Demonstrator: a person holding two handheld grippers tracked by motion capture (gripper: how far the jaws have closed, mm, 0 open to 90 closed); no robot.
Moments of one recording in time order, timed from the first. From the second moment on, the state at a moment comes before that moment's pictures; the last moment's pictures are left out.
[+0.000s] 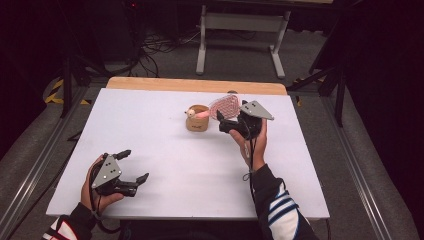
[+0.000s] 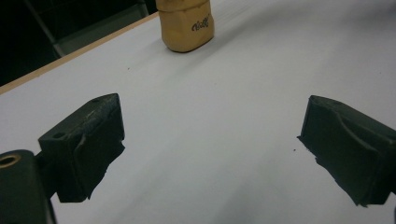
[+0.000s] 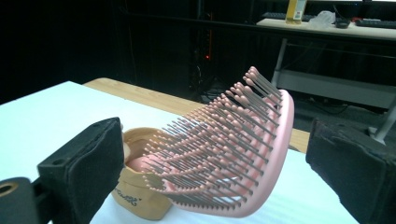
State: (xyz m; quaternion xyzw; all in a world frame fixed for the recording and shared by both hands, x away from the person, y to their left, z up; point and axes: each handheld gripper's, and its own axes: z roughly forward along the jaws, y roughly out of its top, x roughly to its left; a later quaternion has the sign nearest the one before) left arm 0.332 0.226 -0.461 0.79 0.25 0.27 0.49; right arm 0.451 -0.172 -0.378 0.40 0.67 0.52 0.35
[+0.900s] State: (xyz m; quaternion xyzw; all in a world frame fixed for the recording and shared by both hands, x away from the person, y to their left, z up) left arm 0.333 0.226 -0.462 0.79 0.25 0.27 0.49; right arm 0.424 -0.175 -0.374 0.38 0.68 0.51 0.37
